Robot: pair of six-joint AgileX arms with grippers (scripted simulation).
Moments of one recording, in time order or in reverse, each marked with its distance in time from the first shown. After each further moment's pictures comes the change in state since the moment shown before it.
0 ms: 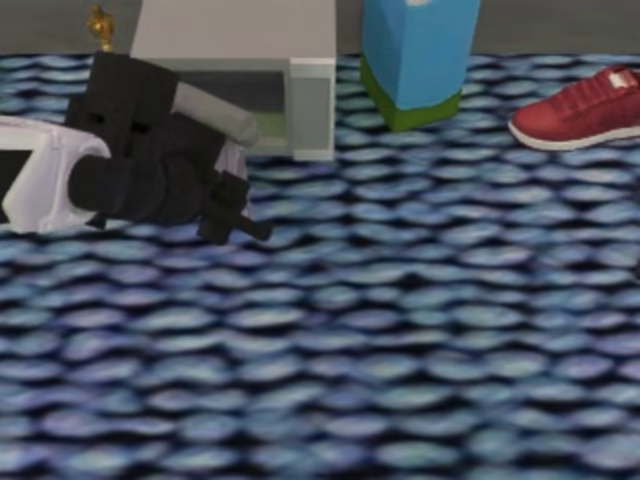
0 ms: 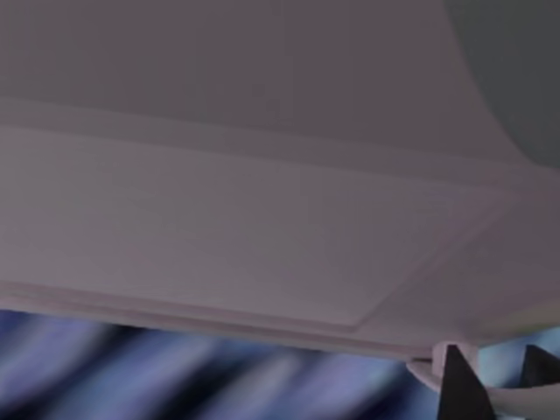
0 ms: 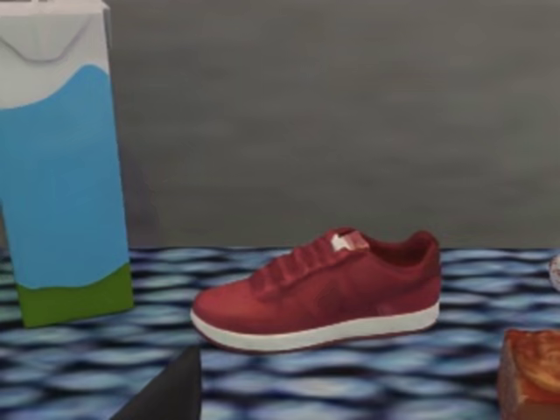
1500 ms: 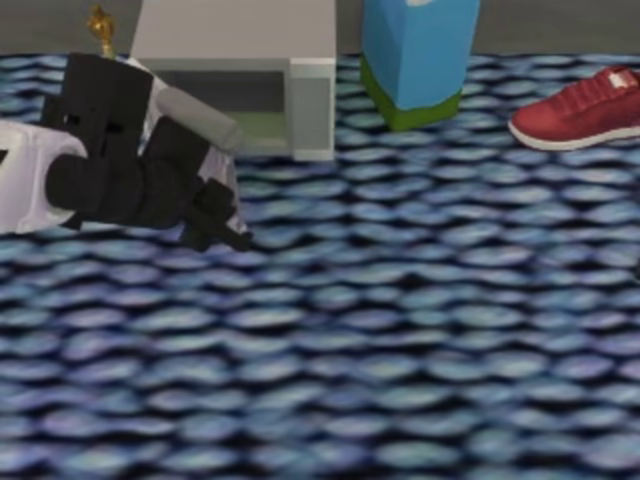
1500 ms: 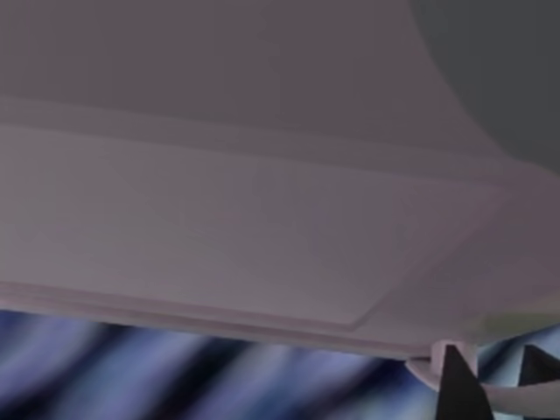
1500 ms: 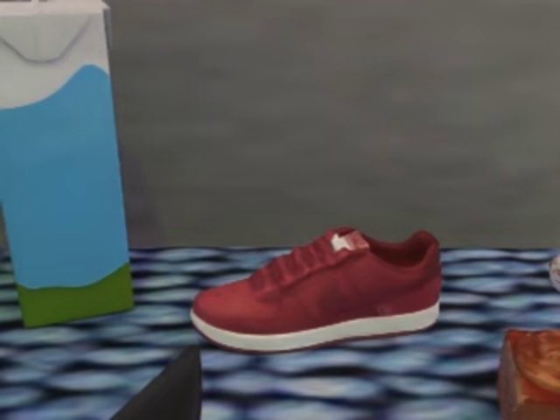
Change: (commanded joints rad) left arm 0.047 -0.023 -0.023 -0.024 0.082 0.104; right arm 0.000 0.000 0.000 0.000 0.000 0.000
